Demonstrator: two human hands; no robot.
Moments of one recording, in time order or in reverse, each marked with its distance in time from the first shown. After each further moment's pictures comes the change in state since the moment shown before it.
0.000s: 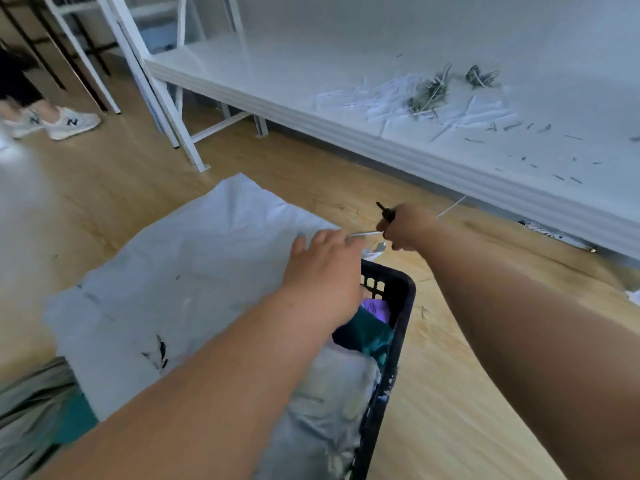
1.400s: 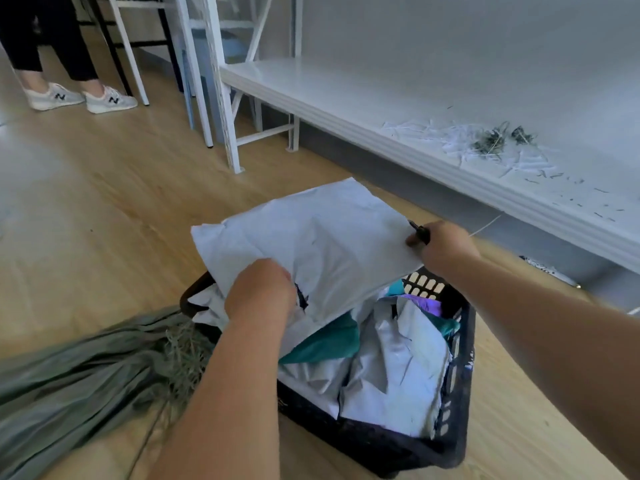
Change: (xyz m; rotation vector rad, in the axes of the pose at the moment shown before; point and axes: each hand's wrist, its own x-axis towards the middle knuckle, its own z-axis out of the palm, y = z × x) left_hand -0.131 -0.209 0.005 -0.527 0.079 -0.678; right_hand -0.122 -0.121 0.044 -0.134 0.333 0.001
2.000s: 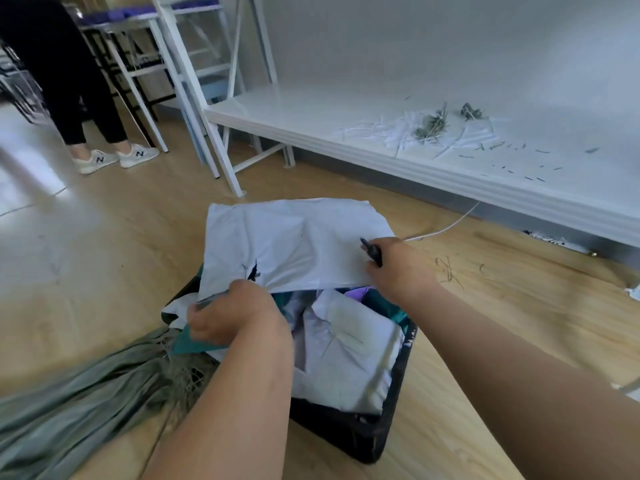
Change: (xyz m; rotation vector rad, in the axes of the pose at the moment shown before) left_hand -0.084 0.092 0.050 -1.305 0.763 -0.605; right_hand -0.062 0.073 -0.019 0.258 -0.101 -0.176
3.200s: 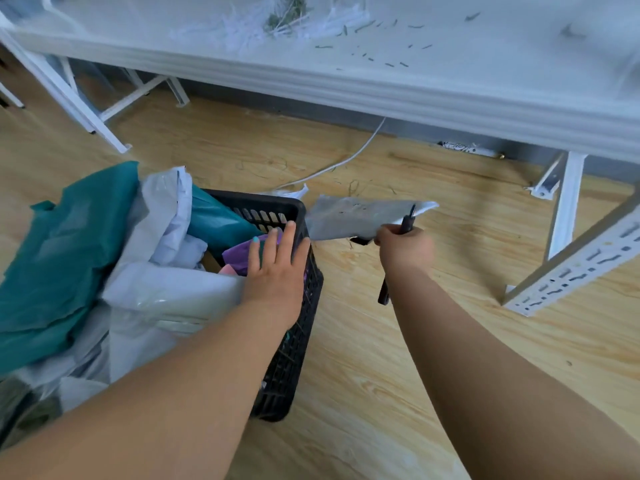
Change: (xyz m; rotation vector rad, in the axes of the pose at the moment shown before) left_hand -0.112 -0.202 0.067 1.941 -0.989 1.585; right_hand 0.015 0.248 0.030 0.694 0.369 0.784
